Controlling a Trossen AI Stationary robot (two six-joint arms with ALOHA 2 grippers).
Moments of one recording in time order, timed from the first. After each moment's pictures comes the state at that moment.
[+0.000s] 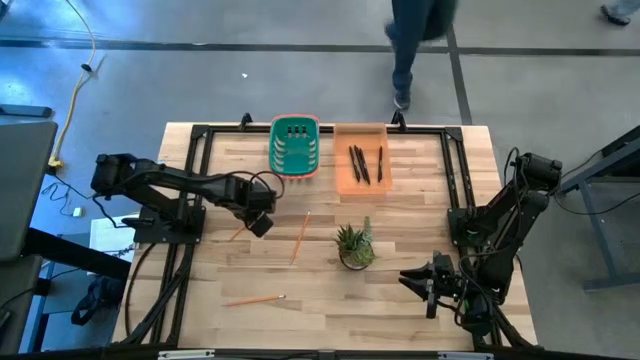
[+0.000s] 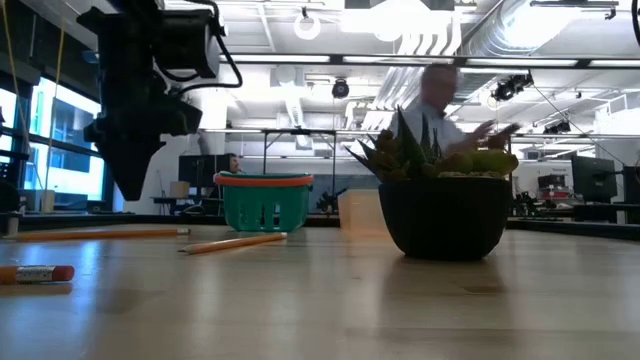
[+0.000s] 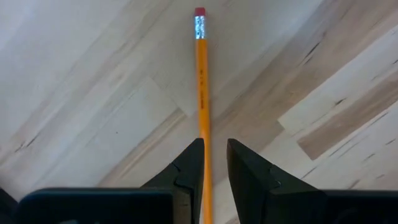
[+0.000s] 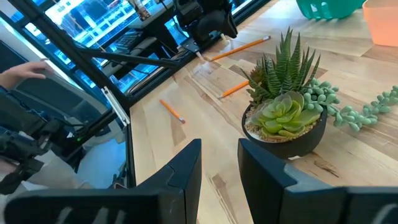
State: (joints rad) left arm 0.14 1.39 0.79 -0.91 -0.15 -0.78; right arm 1.15 1.37 0.69 -0.22 1.22 1.47
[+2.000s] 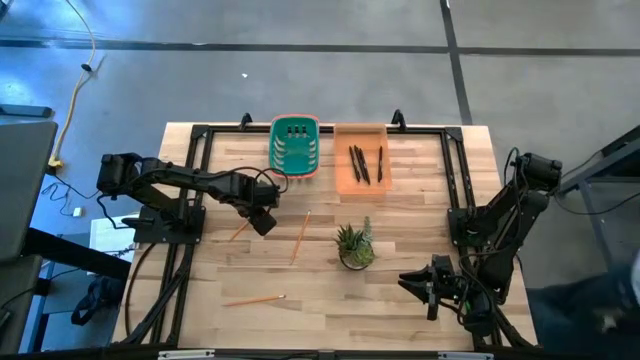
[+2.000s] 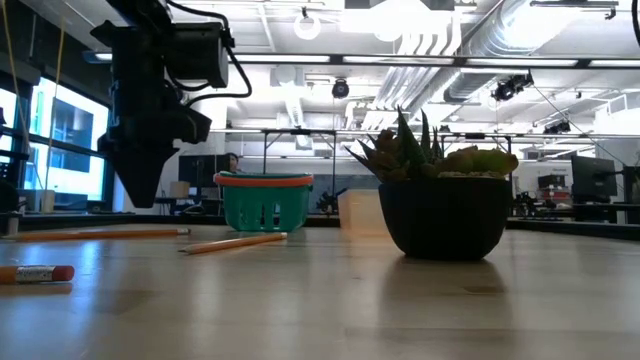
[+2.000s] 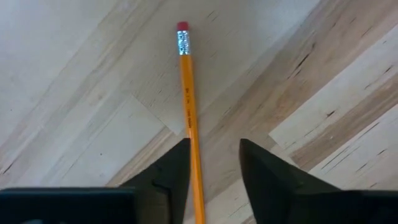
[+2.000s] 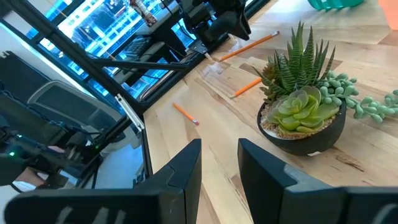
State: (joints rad) left arm 0.20 1.44 0.79 -0.84 -0.09 -0.70; right arm 1.15 1.37 0.69 -0.12 1.22 1.46
